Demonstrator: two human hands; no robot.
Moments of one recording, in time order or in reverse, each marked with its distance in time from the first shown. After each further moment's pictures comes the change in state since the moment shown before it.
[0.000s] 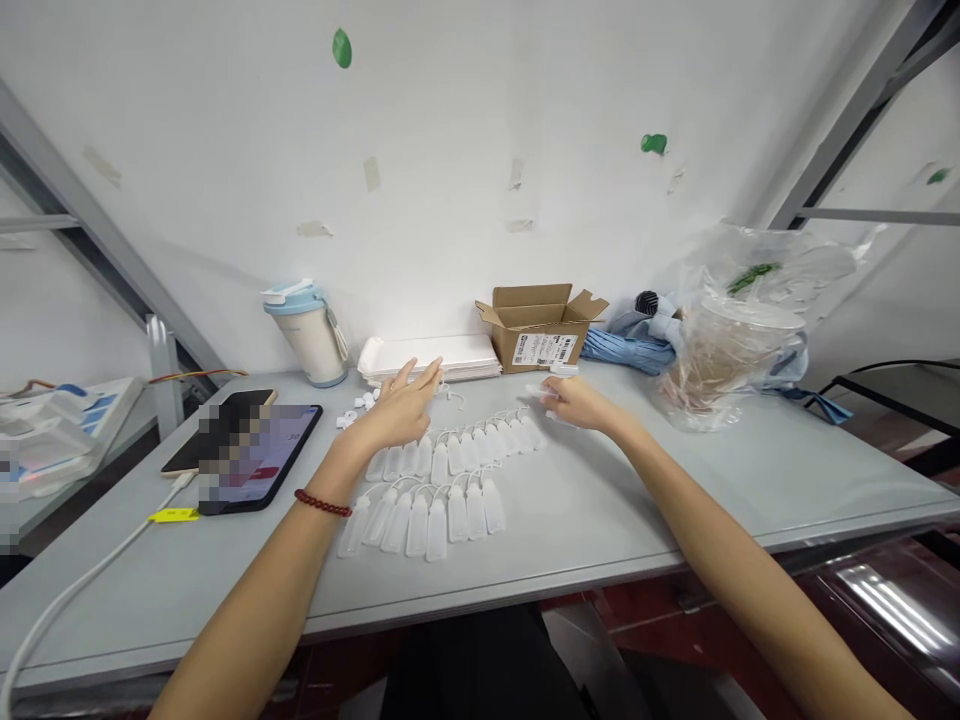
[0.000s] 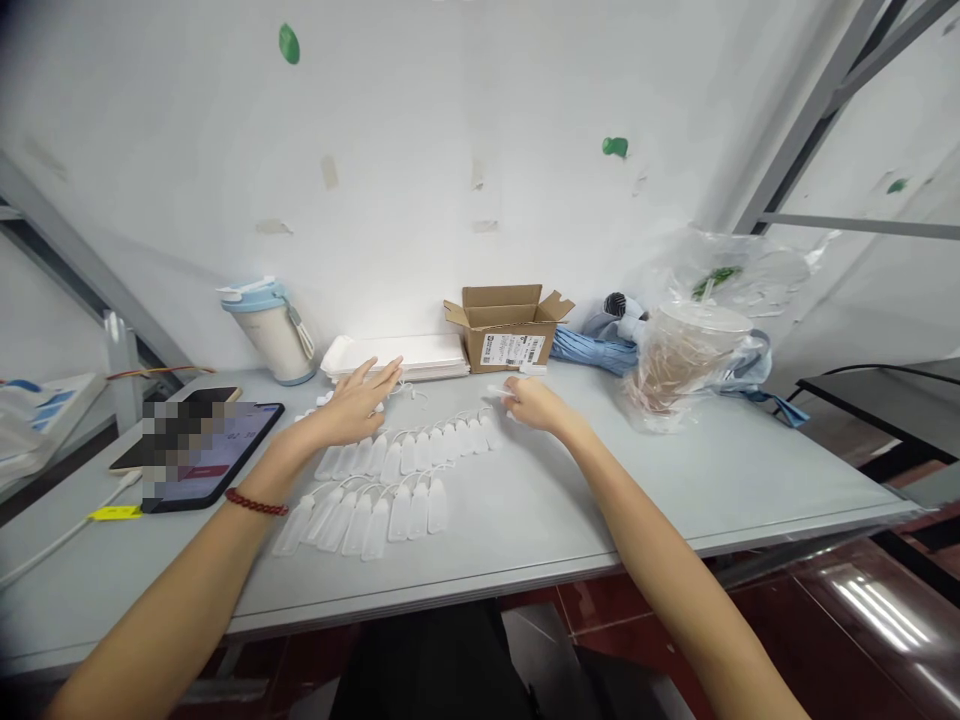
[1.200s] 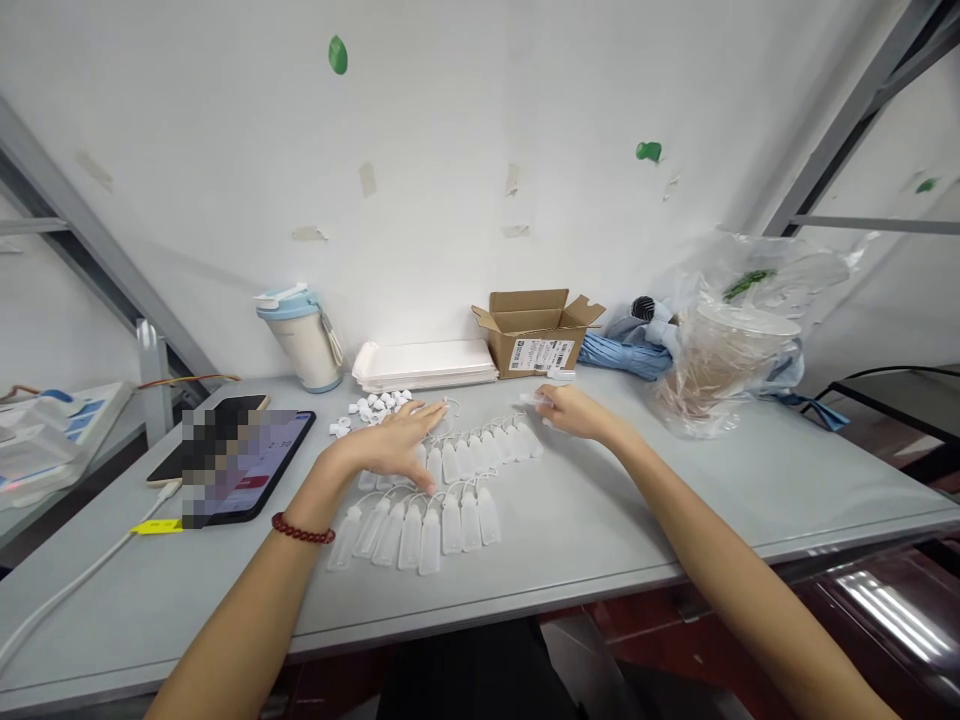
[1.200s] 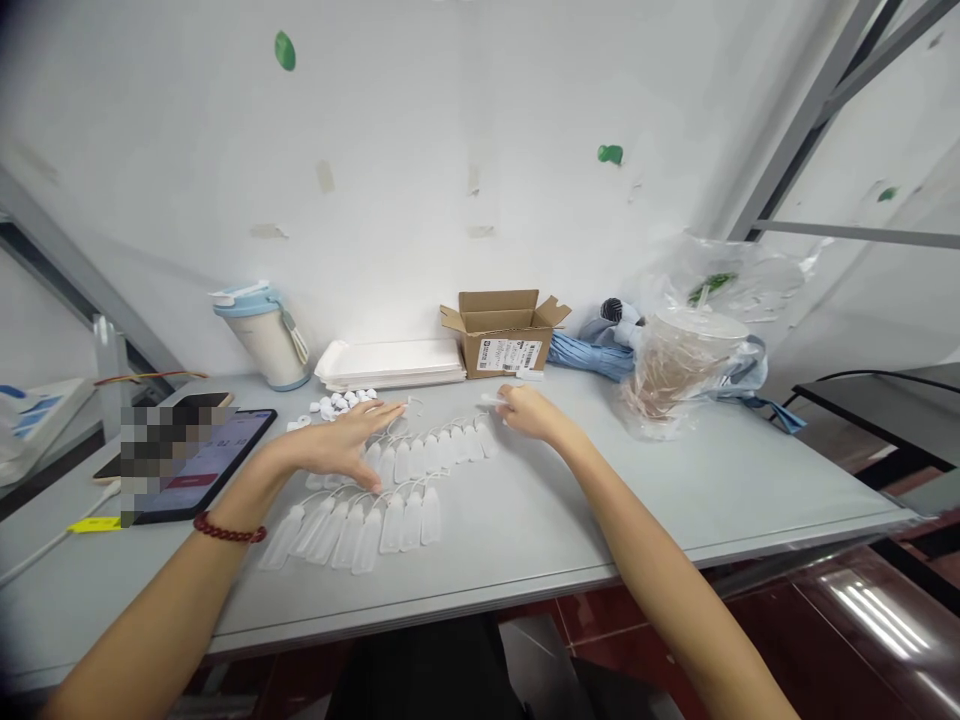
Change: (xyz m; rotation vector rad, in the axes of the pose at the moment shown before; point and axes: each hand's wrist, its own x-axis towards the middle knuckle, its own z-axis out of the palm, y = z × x) left_hand -0.016 0.004 -0.006 -0.191 -0.366 0.096; right_hand -0.006 -0.007 -0.002 0.103 -0.051 0.002
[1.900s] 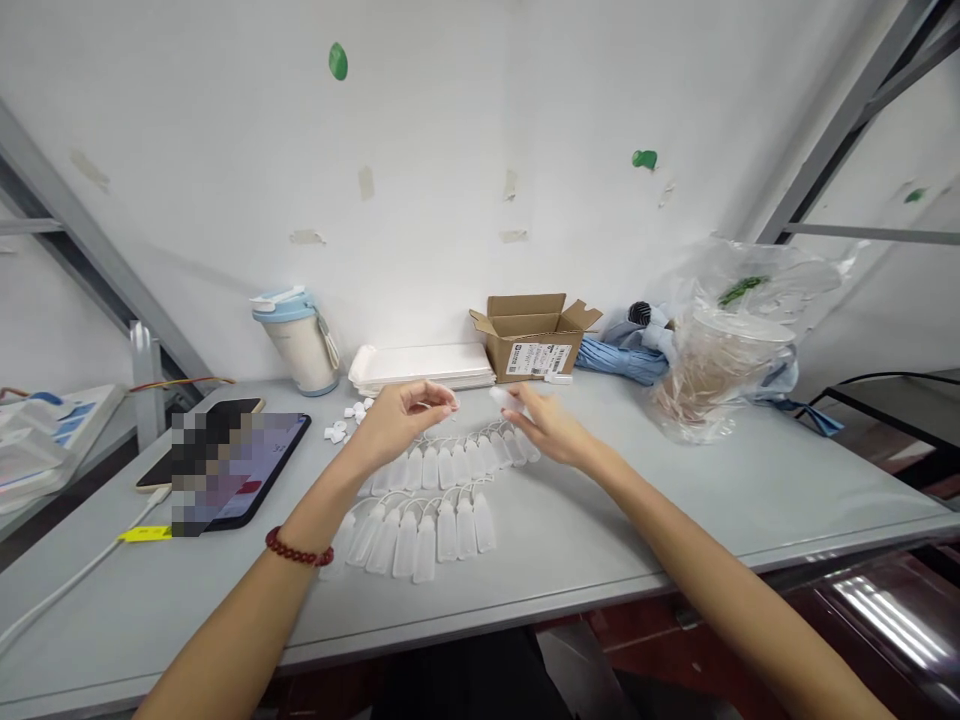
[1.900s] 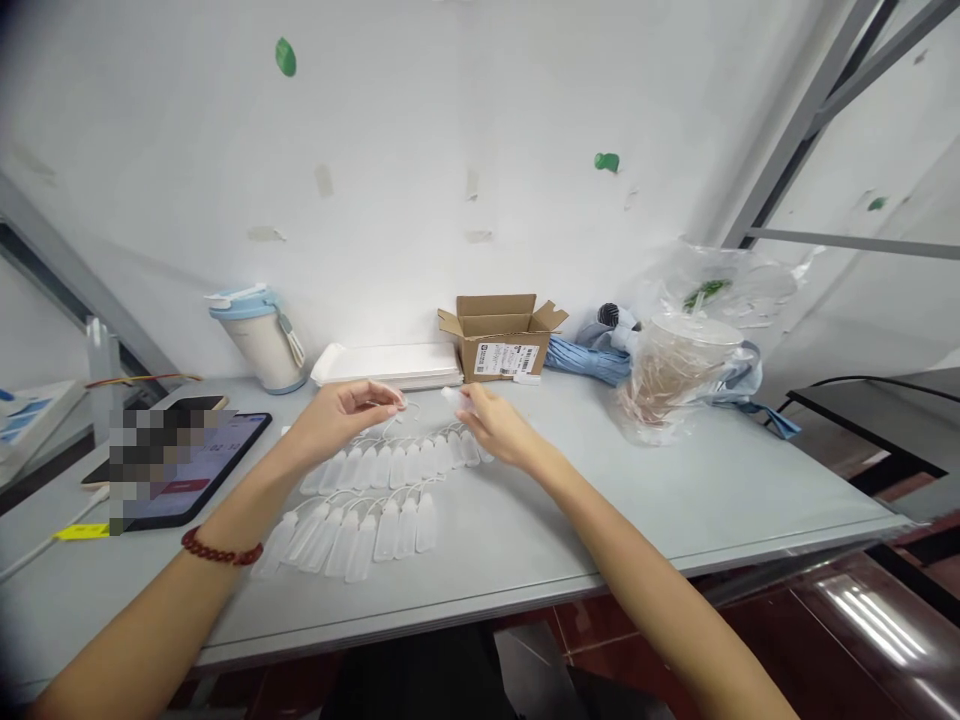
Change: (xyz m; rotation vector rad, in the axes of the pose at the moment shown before) left_hand -0.002 0.036 -0.012 -0.843 0.645 0.079; right_hand -0.014 -0.042 0.008 0.220 0.261 -0.285
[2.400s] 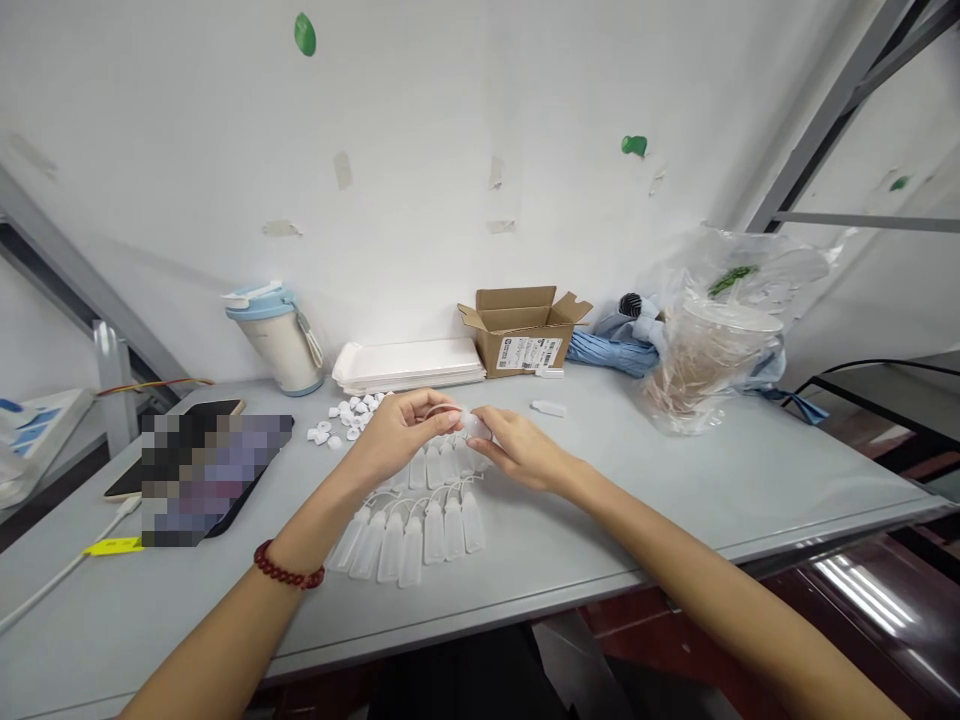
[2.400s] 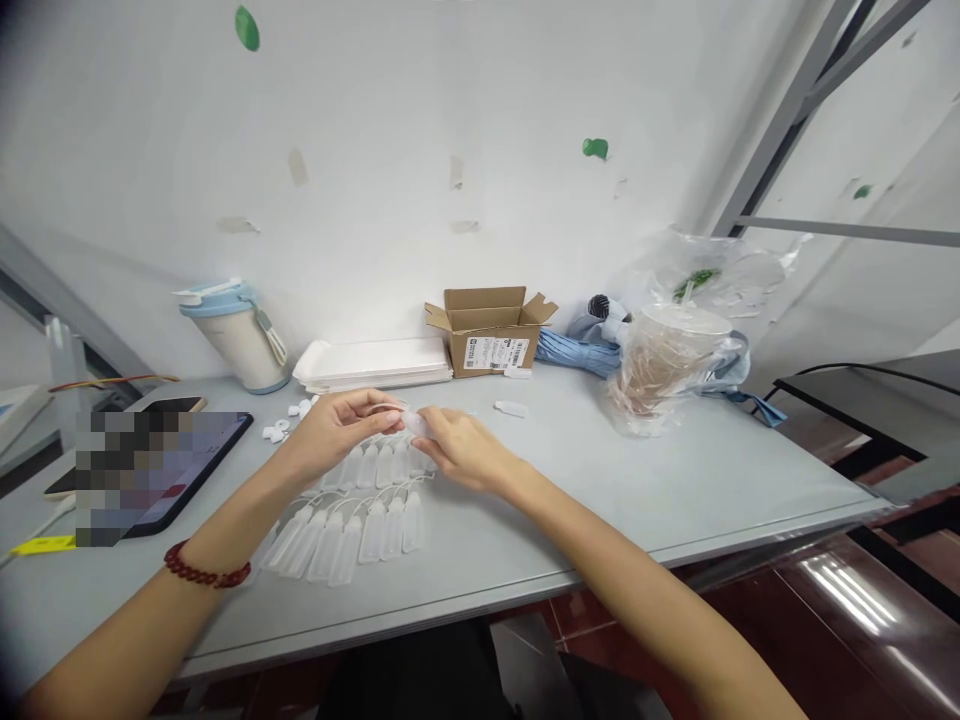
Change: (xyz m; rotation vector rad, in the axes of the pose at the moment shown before) left_hand -0.008 0.006 0.020 -0.210 -0.064 -0.059; right_hand -0.011 -0.031 0.014 0.004 -0.084 -0.146
